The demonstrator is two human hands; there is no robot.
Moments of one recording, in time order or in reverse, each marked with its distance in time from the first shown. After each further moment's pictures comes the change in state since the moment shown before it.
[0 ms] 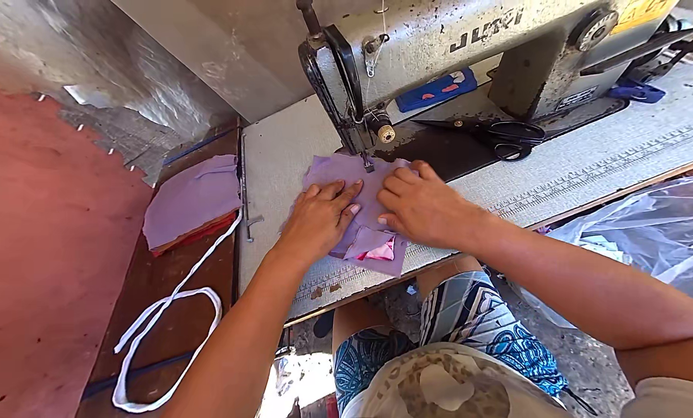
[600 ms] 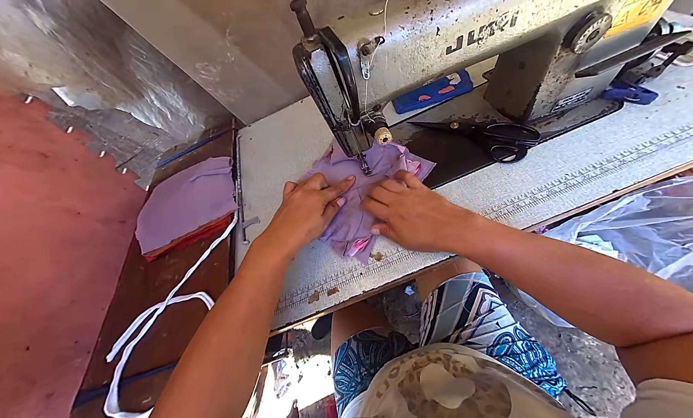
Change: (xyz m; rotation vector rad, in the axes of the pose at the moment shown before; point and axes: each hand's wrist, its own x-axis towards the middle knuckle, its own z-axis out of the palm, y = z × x) left_hand 0.016 -0.029 -0.002 -0.049 0.030 0.066; right_hand 0.008 0.004 0.010 -0.014 -0.069 -0.038
